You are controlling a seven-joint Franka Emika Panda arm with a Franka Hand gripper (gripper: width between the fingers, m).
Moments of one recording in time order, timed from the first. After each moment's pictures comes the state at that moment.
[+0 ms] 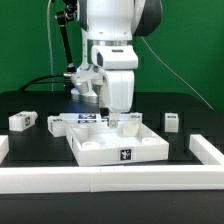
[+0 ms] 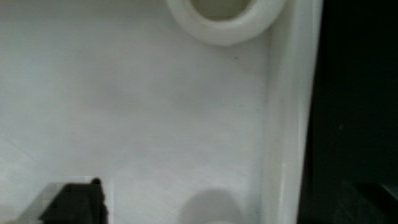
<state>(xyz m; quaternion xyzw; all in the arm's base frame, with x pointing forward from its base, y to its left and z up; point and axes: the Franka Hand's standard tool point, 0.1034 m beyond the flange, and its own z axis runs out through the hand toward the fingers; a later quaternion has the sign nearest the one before) 0.435 -0.011 0.032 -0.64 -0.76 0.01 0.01</state>
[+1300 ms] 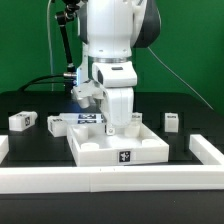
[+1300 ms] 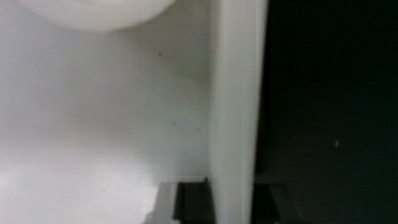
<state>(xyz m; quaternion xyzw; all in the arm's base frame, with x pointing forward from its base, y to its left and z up) 0.422 -0.007 0.006 -0.65 -0.76 0.02 0.03</state>
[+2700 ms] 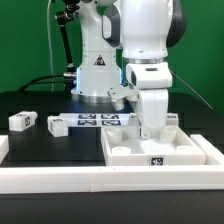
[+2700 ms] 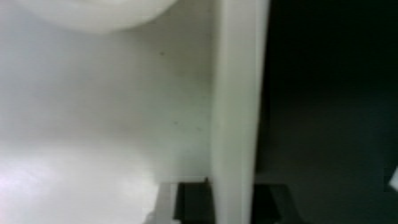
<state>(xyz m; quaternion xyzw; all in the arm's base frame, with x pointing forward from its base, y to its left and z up) 0.460 0.073 0.007 -0.70 -0.71 0.00 0.03</state>
